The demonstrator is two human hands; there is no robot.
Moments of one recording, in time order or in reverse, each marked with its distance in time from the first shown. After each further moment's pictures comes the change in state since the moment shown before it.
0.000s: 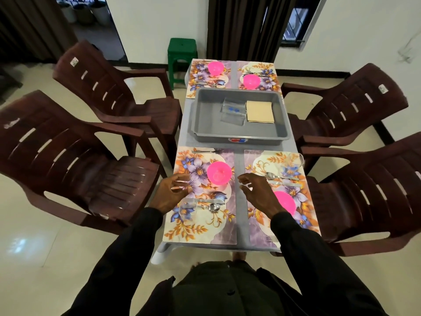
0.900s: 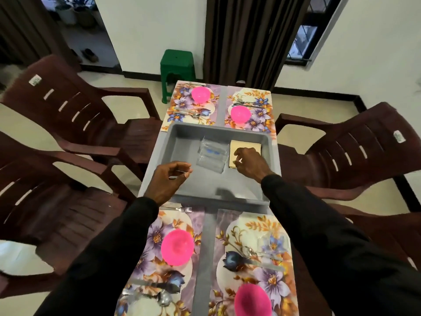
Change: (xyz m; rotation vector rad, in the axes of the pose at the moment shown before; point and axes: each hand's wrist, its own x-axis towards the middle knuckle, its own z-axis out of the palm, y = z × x) left_hand 0.288 0.130 0.059 0.041 0.136 0.127; right_hand 0.363 0.107 -0.132 -0.335 -0.118 -0.034
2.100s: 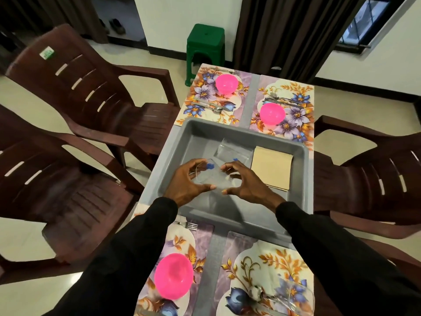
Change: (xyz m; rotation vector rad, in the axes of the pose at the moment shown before) left_hand 0.093 -0.050 0.043 -0.011 0.013 -0.178; right_hand 0.073 0.005 0.087 0.591 -0.320 -0.296
